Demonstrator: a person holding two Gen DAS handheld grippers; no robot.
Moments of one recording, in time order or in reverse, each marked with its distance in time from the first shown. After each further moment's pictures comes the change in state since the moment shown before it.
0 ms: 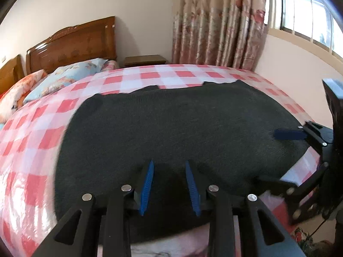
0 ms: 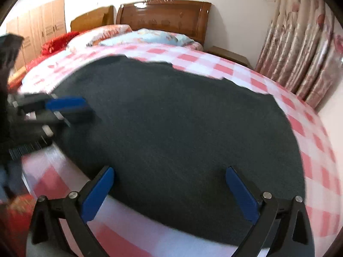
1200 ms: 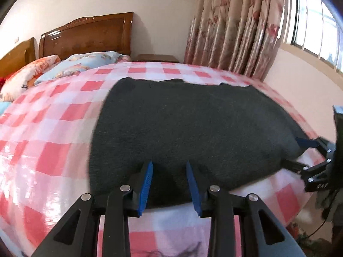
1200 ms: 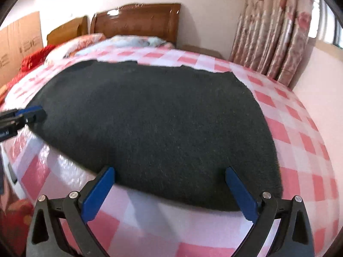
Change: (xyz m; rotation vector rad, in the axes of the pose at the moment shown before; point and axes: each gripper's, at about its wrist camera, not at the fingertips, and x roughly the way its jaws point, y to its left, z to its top) left arm -0.034 0.036 -0.033 -0.106 -0.007 0.025; right arm -0.030 -0.029 -0.045 0.127 -0.008 -0.112
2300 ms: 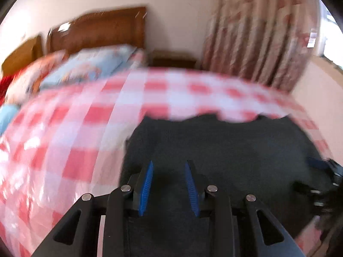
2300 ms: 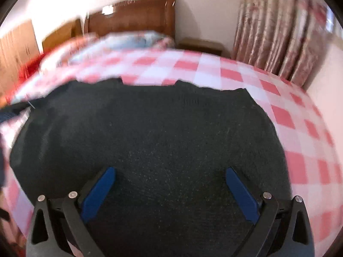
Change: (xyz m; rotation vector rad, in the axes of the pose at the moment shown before) left arm 0.080 0.037 0.099 -0.066 0.095 0.090; right arm 0.065 -0.024 0.082 0.089 0.026 0.070
